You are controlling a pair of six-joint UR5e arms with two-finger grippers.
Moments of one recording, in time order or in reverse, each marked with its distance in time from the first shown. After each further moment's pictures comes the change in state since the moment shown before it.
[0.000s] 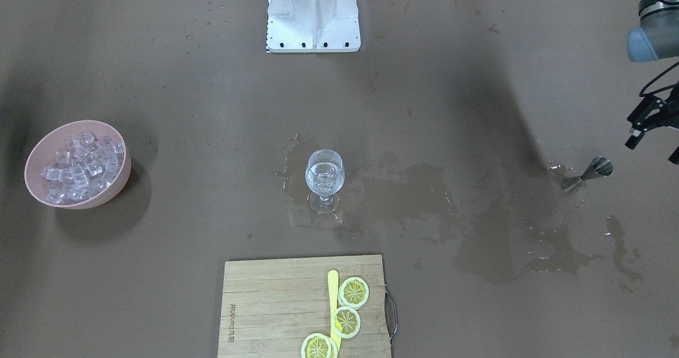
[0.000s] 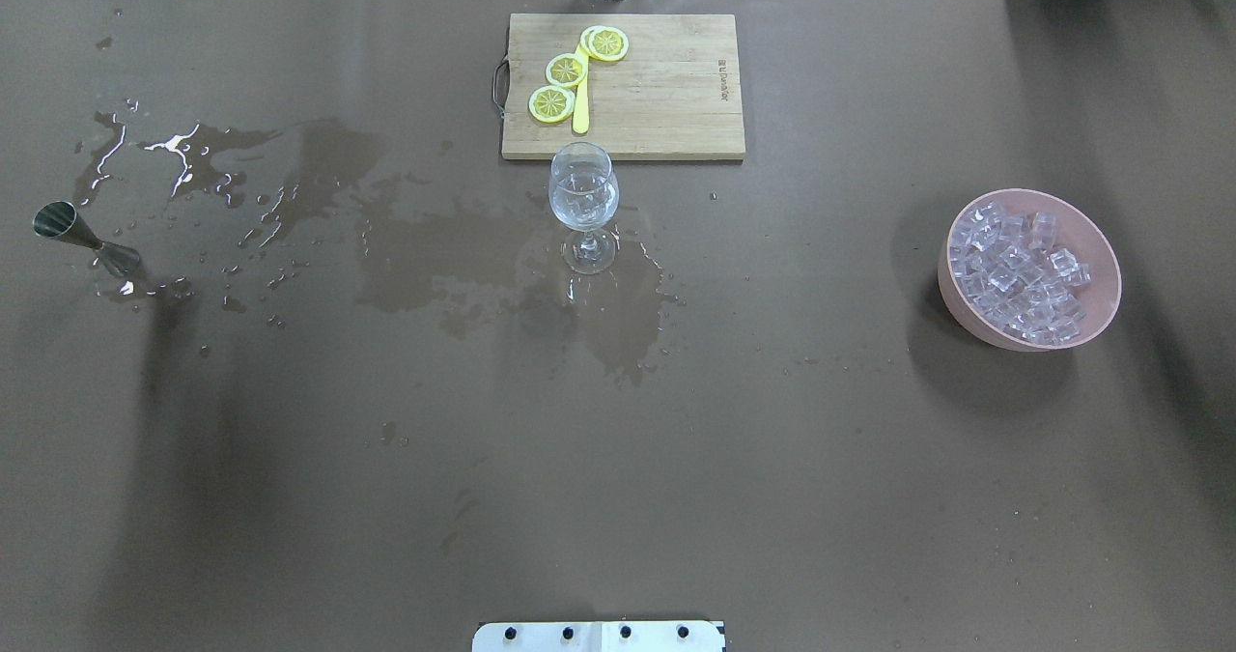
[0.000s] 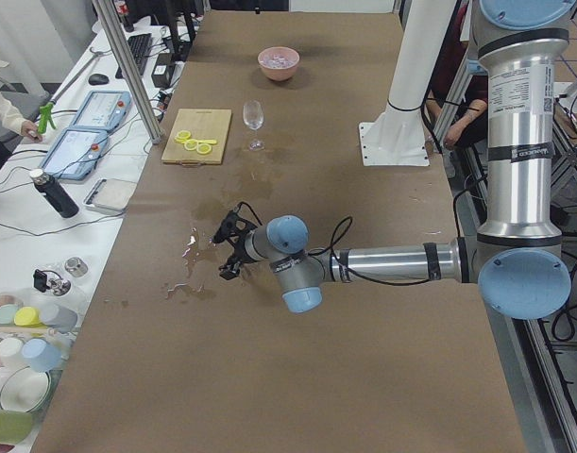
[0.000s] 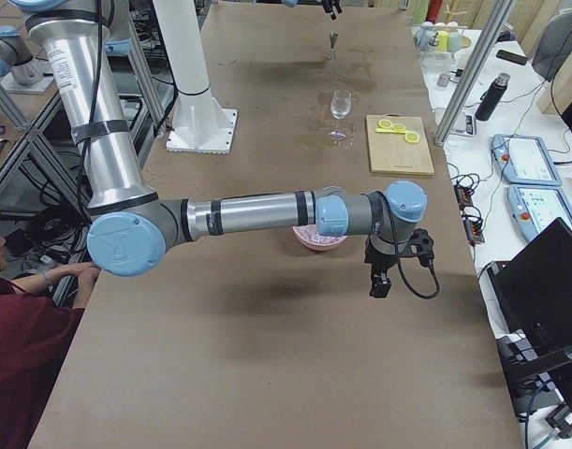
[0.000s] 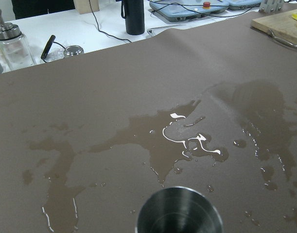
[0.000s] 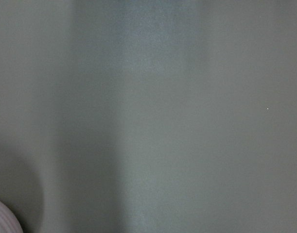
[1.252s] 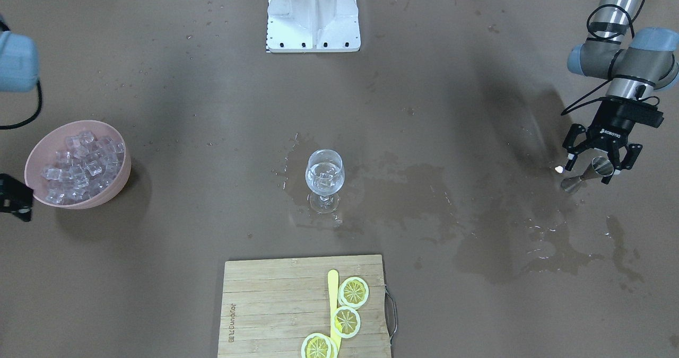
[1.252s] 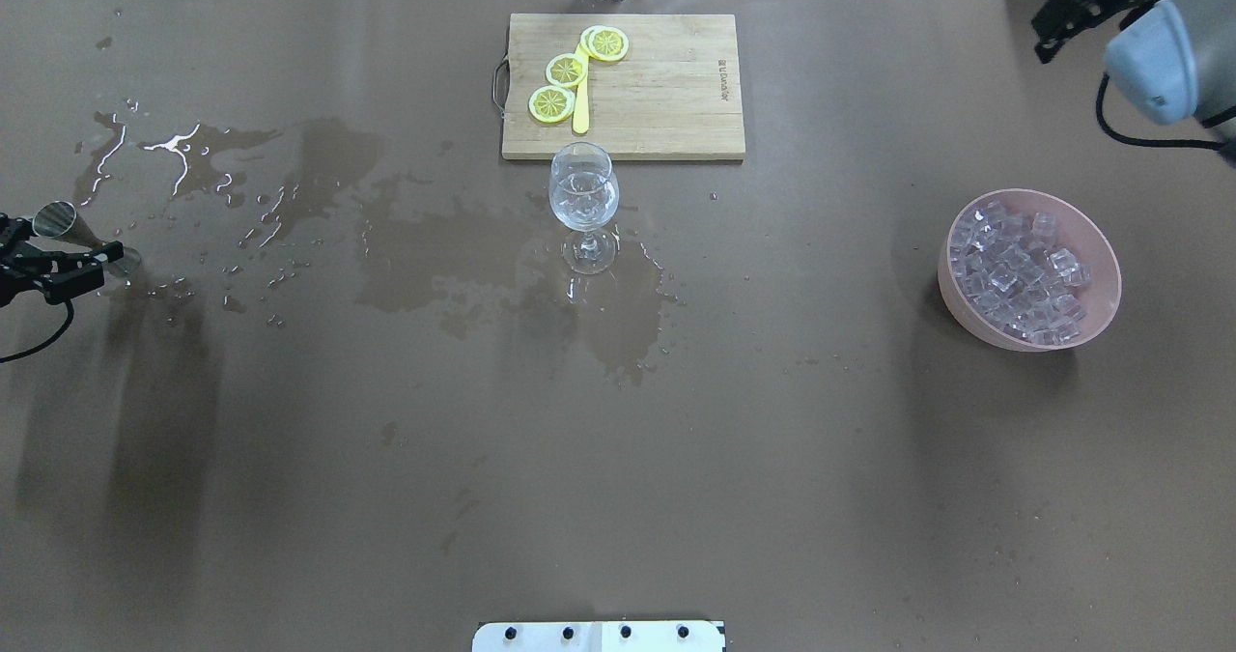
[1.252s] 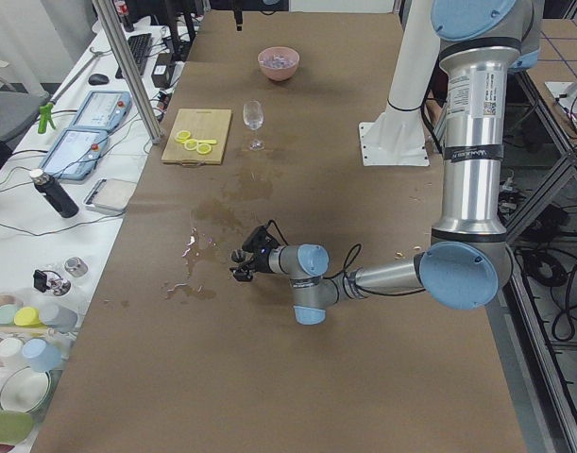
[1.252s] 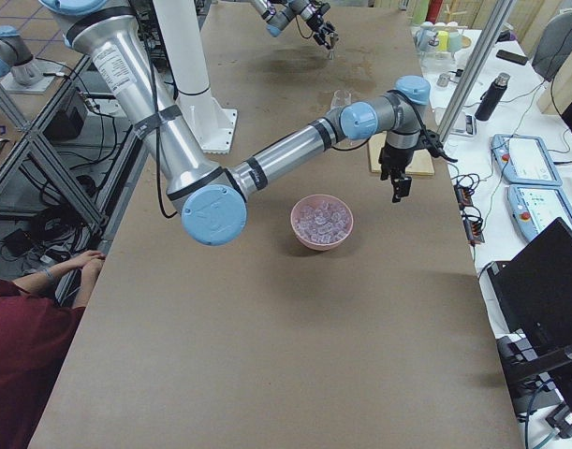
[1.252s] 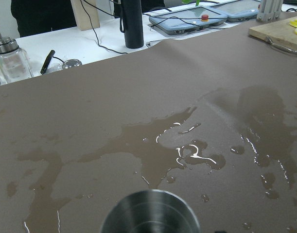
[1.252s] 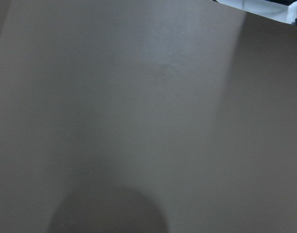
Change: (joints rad) left arm 0.438 -0.040 0.331 -0.566 0.590 -0.010; right arm -0.201 0.235 0.111 -0.148 -0.111 0.087
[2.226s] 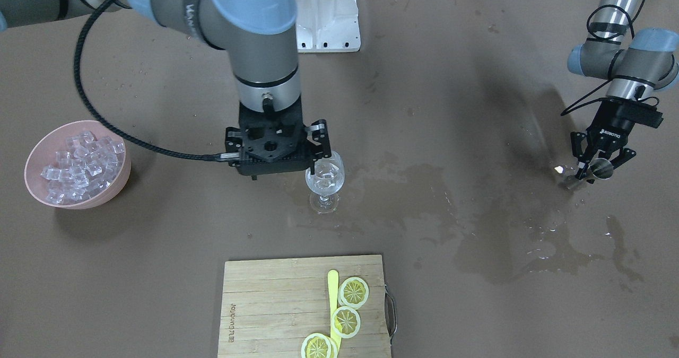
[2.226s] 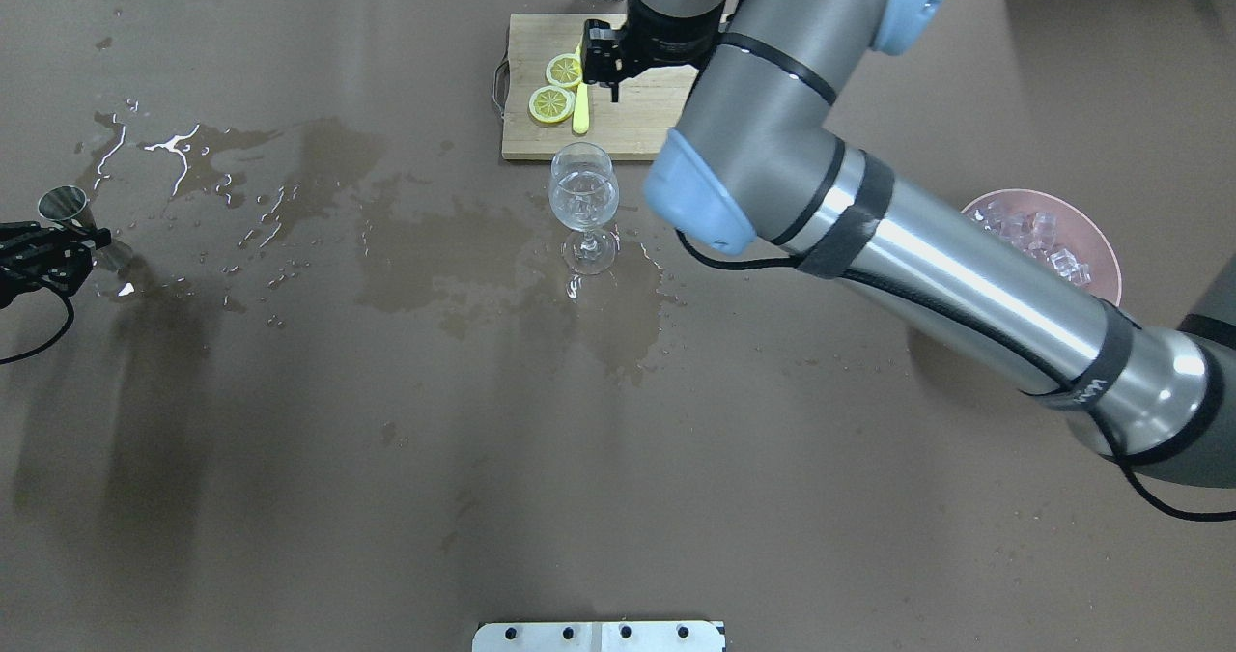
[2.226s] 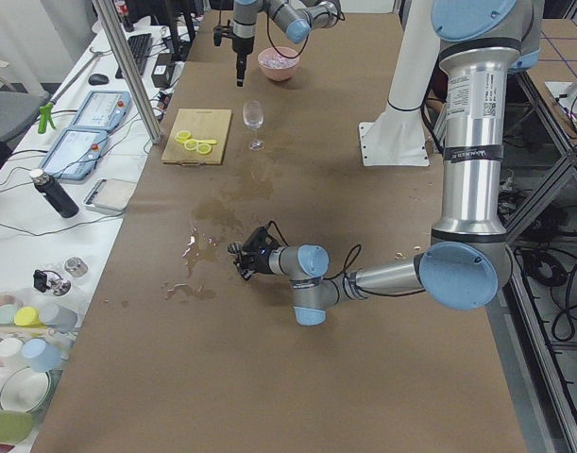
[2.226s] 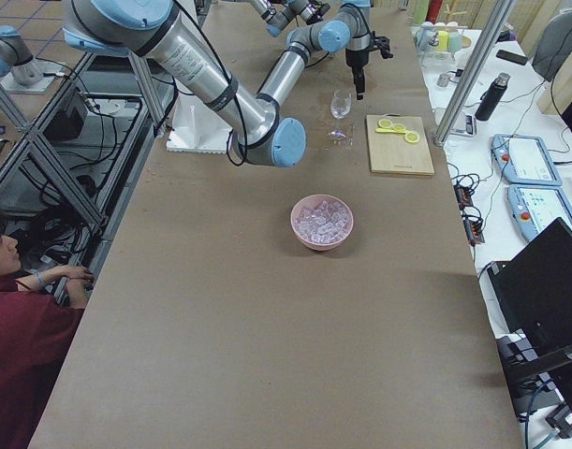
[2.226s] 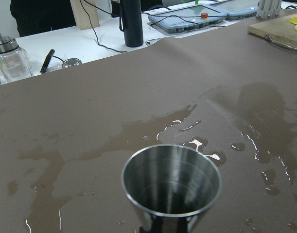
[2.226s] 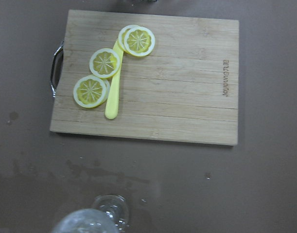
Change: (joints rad) left arm 0.002 -0.003 0.009 -0.002 0.002 0.006; right arm -0.468 0.446 -0.004 -0.013 -0.230 0.728
